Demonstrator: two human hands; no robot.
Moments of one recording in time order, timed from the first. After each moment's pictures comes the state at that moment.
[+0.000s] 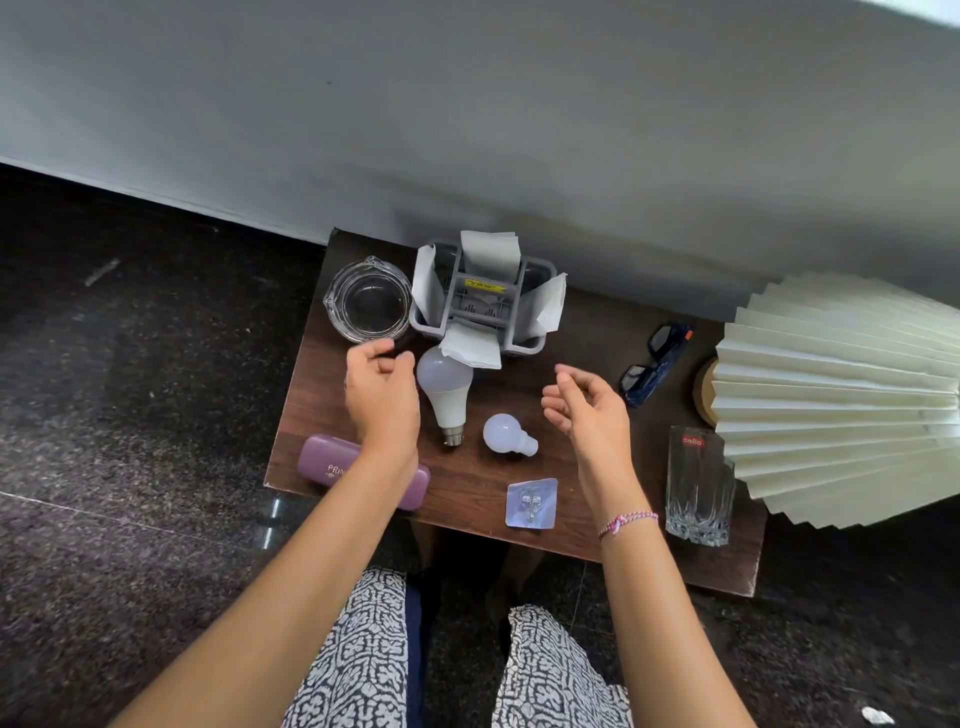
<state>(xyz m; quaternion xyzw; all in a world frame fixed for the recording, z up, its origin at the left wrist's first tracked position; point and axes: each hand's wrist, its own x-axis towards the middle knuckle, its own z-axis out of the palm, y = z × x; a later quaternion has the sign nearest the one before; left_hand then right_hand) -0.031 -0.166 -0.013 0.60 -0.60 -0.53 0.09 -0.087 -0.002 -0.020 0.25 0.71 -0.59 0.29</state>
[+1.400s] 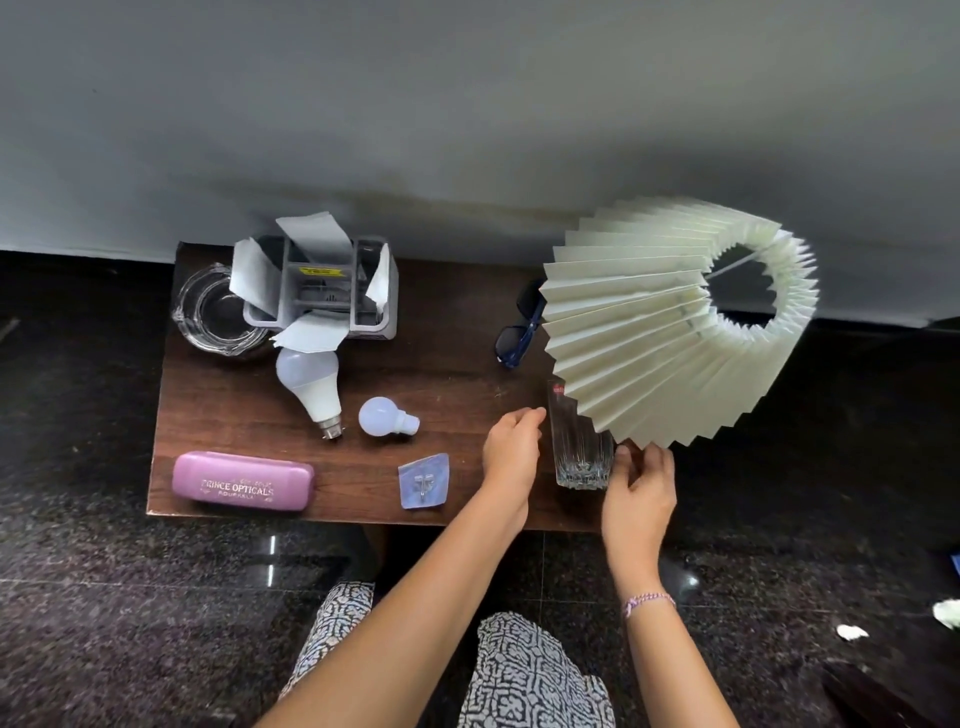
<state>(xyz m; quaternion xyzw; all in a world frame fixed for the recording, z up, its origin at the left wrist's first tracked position) -0.055 0.072 -0.037 0.52 -0.47 -0.68 -0.23 -0.035 0.187 -0.028 0.23 0.90 -0.36 0.07</state>
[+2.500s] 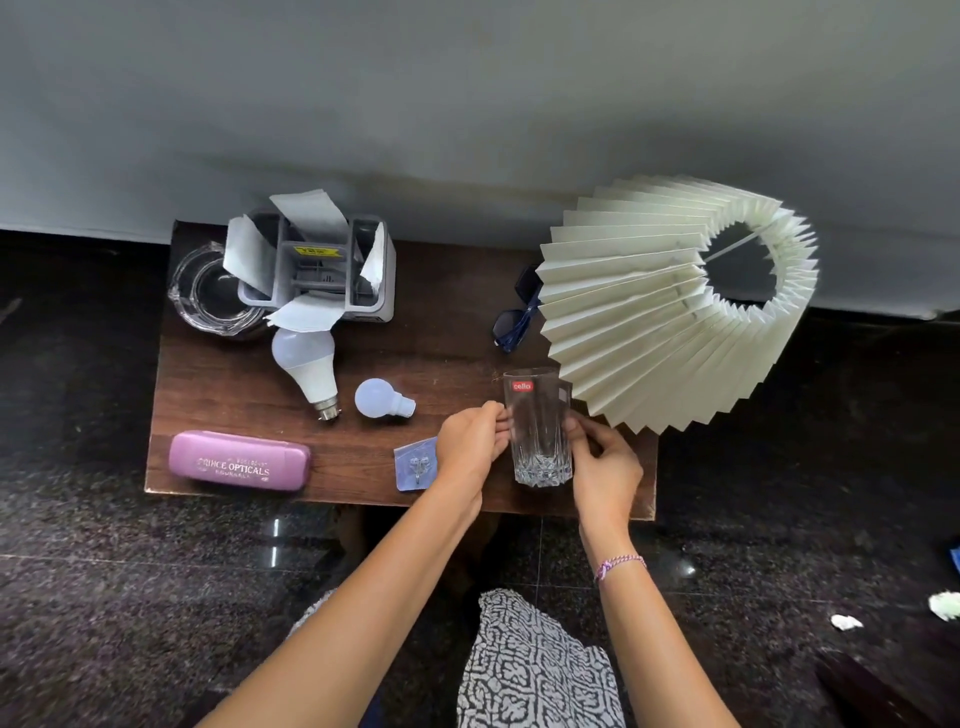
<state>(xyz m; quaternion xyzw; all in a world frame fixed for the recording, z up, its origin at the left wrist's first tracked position) -0.042 0.045 -0.035 0.56 -0.45 -0.67 -0.19 -0.041 0.168 -0.035 0.28 0.84 -0.44 0.16</state>
